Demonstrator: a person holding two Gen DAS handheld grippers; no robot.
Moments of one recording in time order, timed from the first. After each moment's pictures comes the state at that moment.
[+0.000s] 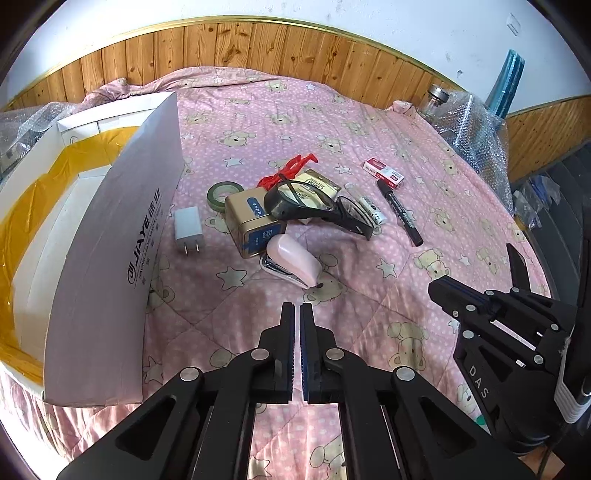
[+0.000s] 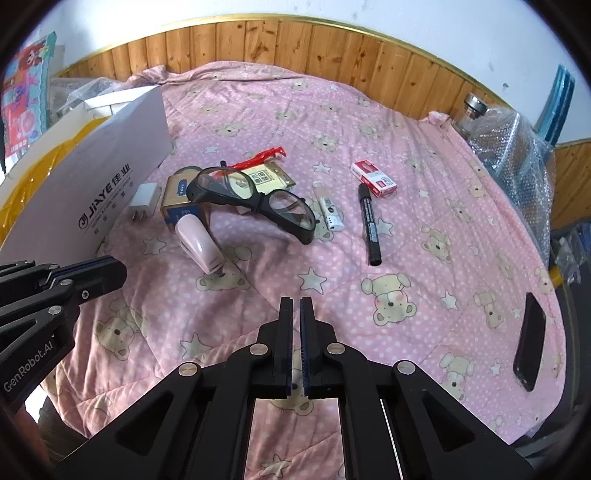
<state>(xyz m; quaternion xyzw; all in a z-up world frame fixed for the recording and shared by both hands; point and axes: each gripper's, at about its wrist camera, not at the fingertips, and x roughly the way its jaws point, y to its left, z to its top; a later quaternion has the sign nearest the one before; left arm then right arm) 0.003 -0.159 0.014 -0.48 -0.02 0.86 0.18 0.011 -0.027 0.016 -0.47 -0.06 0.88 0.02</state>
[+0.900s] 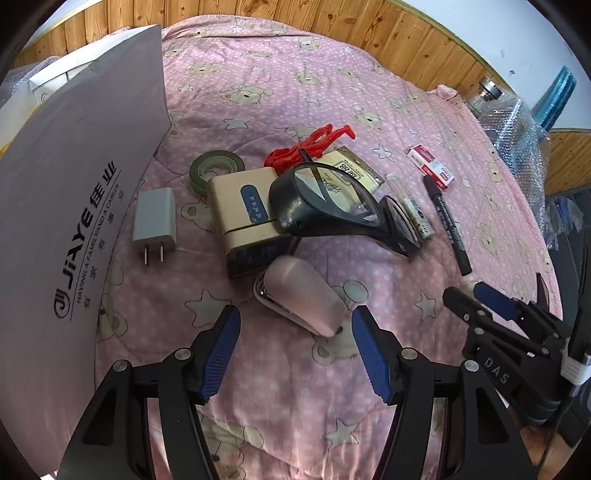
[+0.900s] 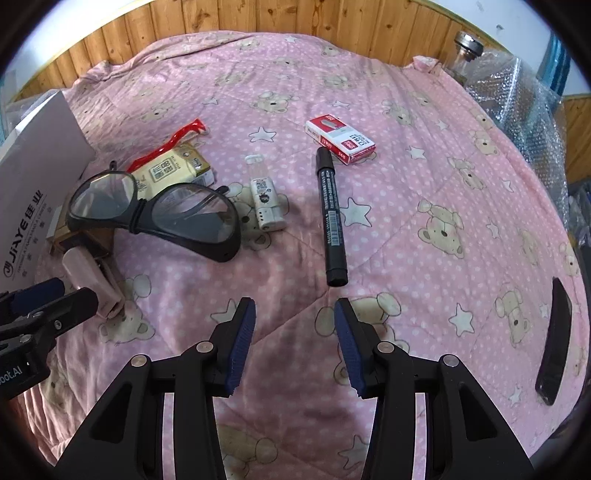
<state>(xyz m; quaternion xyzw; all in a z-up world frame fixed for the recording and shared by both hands) -0.073 -0.134 -0.047 -0.55 -0.06 0.82 0.13 -0.069 0.045 -0.043 -0.53 0.00 0.85 0.04</state>
